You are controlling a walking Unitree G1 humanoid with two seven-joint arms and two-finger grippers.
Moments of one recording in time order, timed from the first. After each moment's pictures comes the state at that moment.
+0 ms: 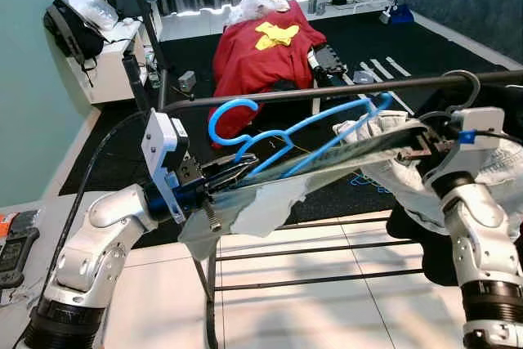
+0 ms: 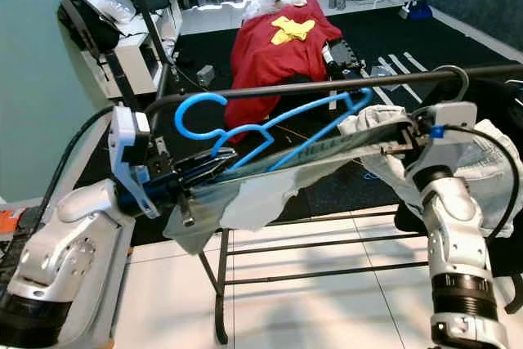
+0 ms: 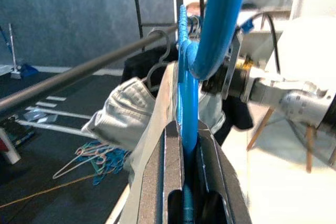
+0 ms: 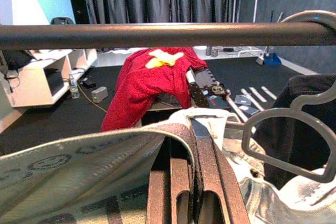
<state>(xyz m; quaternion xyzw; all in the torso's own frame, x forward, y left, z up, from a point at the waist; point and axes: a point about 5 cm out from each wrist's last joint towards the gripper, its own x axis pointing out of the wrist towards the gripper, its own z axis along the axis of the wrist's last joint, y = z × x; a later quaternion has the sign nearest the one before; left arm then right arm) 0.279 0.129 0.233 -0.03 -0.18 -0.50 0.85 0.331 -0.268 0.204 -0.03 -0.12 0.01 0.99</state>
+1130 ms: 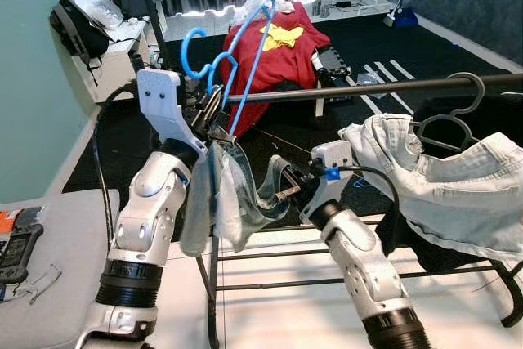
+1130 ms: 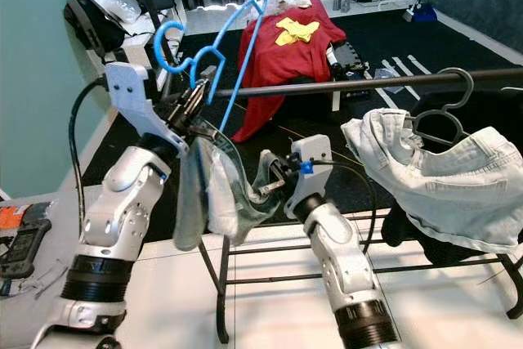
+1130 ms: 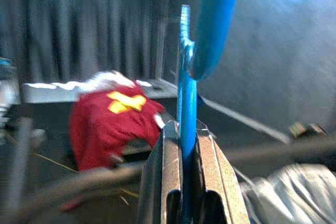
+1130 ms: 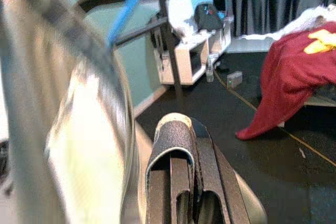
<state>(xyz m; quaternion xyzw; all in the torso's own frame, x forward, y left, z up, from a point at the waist) 0.341 0.139 0.261 -0.13 -0.25 -0.08 0.96 0.310 -0.097 0.151 0.03 -0.06 0.29 0.95</state>
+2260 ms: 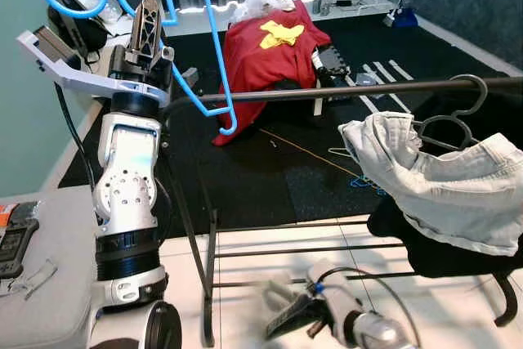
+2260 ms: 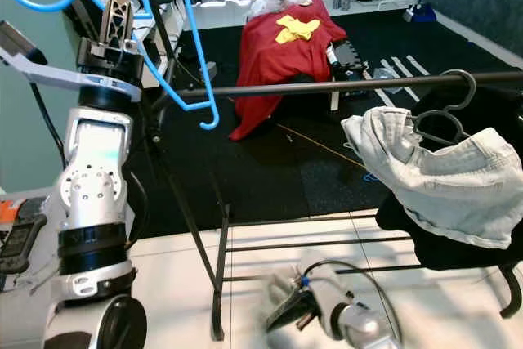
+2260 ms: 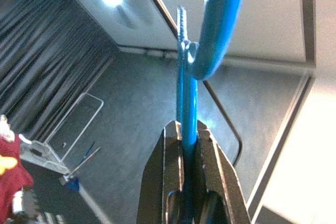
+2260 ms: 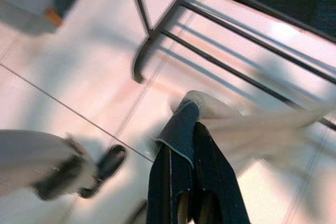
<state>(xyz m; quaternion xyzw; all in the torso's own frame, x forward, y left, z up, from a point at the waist) 0.322 0.156 0.320 -0.39 -0.36 -0.23 0.82 0.237 -0.137 -0.034 -0.11 0.32 0.28 0.90</state>
